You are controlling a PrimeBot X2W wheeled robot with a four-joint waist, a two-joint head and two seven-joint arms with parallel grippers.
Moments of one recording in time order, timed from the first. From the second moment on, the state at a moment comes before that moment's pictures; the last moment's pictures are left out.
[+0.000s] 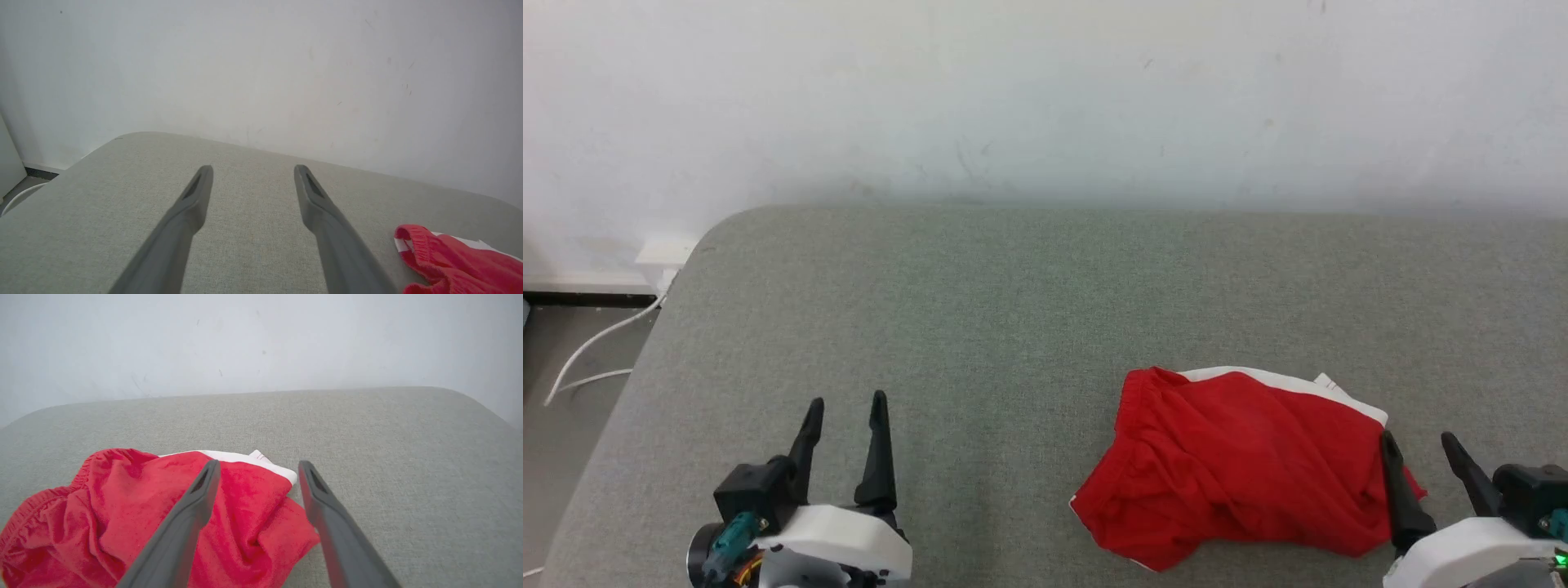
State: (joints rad) left arm -0.01 0.12 -0.13 0.17 -0.34 0.06 -0.24; right arm 0.13 -0.06 -0.16 0.04 0.15 0.13 0.04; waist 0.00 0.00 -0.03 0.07
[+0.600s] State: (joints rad) left arm -0.18 0.07 -0.41 0.25 -0.36 -0.07 0.12; right arm 0.15 -0.05 0.06 -0.11 0.11 0.13 0.01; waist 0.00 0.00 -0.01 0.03
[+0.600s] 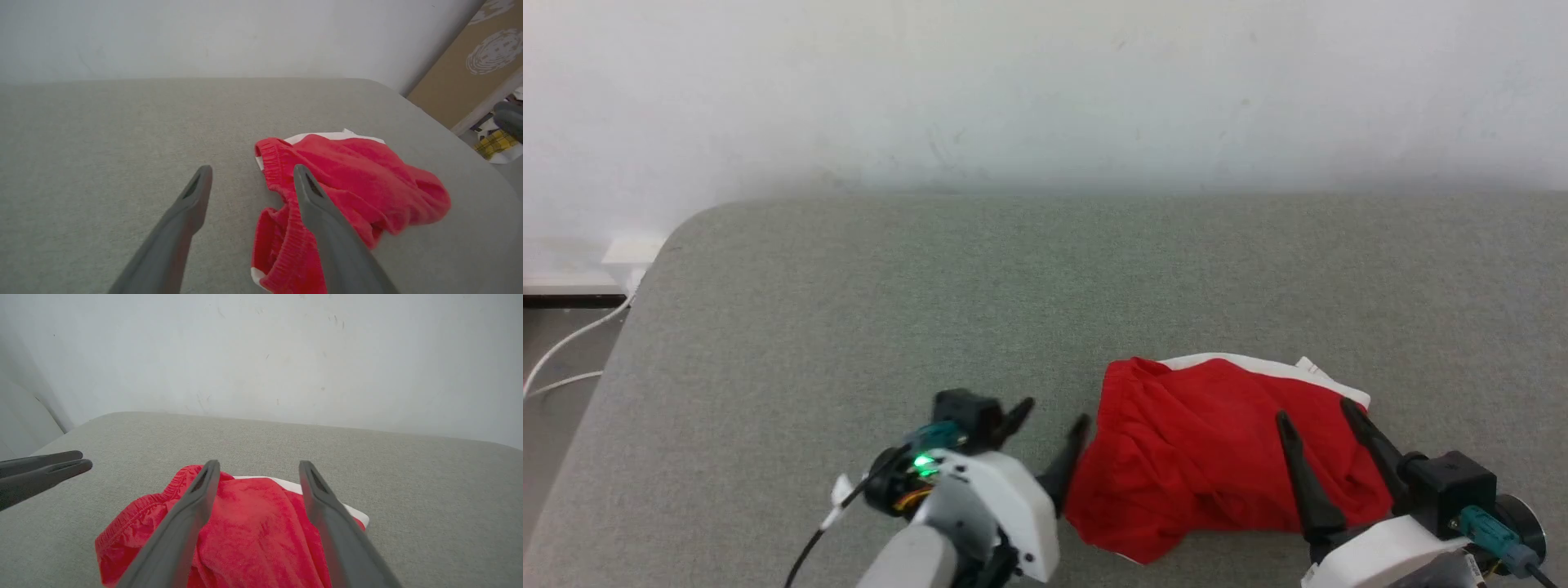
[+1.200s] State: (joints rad) left arm -0.39 0.10 -0.55 0.41 -0.44 -0.12 0.27; right arm 0.15 -0.05 0.06 -0.10 0.12 0.13 0.01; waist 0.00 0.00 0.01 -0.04
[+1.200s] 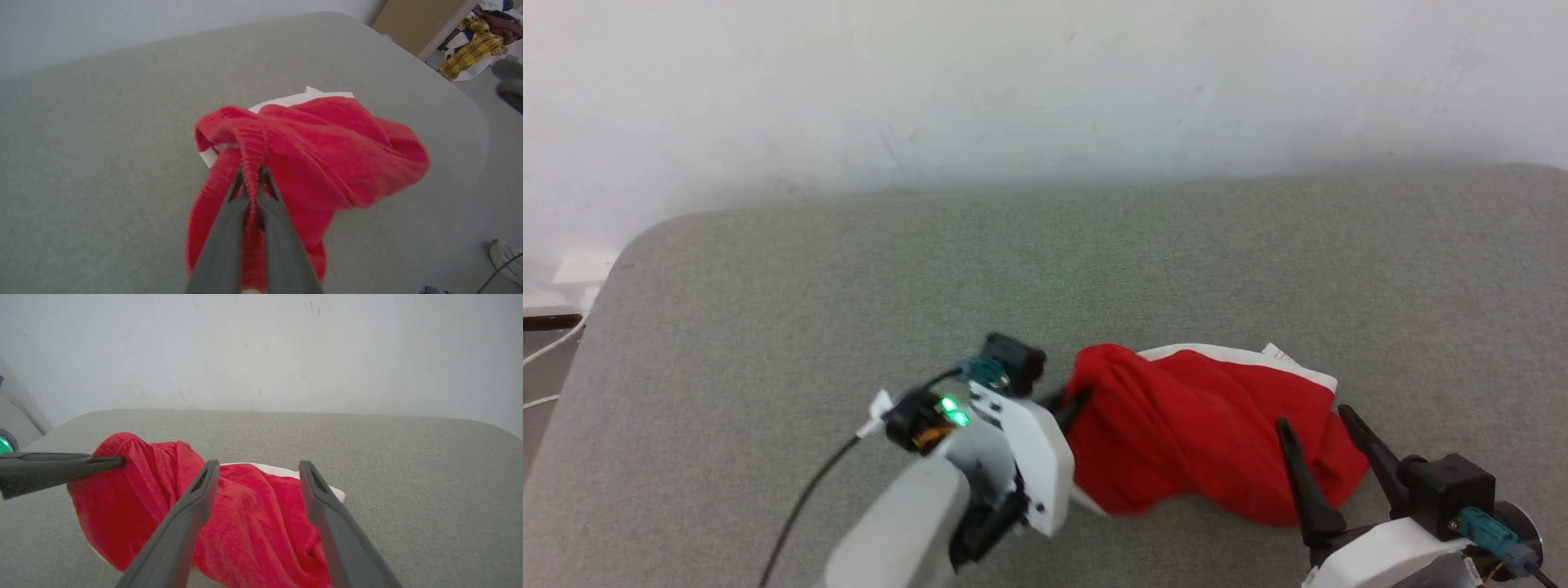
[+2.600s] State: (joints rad) left arm -0.28 0.26 -0.42 0.23 -0.58 0.00 0.40; right arm 0.16 -0.05 0.06 -0.09 0.15 0.13 0.04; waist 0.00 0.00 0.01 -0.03
